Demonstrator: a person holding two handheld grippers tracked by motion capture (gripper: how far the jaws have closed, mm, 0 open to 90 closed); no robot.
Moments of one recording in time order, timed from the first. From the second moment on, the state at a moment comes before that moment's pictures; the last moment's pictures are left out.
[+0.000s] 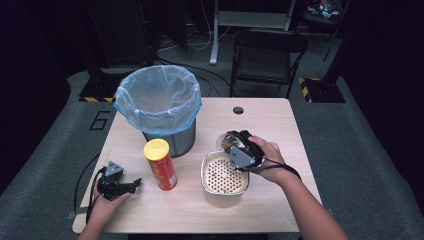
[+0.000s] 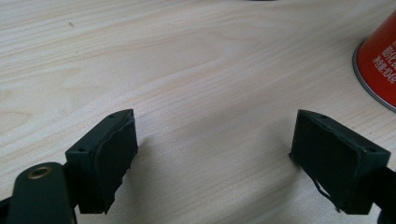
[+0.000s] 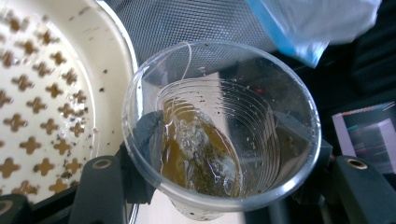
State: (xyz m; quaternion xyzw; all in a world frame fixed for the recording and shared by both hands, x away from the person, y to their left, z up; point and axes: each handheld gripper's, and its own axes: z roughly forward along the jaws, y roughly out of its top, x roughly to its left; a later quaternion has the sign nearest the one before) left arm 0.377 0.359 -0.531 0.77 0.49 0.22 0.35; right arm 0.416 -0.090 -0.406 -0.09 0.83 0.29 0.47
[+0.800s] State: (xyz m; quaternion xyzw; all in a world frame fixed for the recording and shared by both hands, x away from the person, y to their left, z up) left arm 0.376 0.359 -0.531 0.77 0.50 0.21 0.35; right arm 0.371 -0.061 -0.423 -0.36 0.69 -0.01 0.63
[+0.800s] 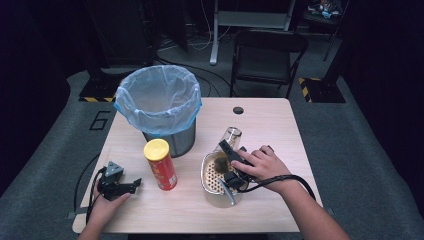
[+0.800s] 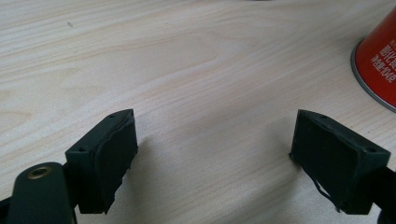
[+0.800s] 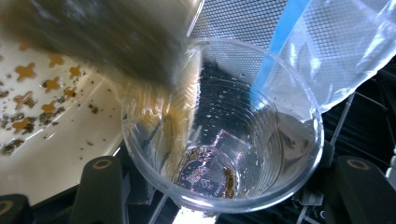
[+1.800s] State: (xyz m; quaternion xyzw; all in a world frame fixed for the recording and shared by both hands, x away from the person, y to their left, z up) left arm 0.376 0.359 -0.531 0.77 0.50 0.21 0.35; right arm 0.359 -0.060 -0.419 -0.37 0.68 0.01 0.63
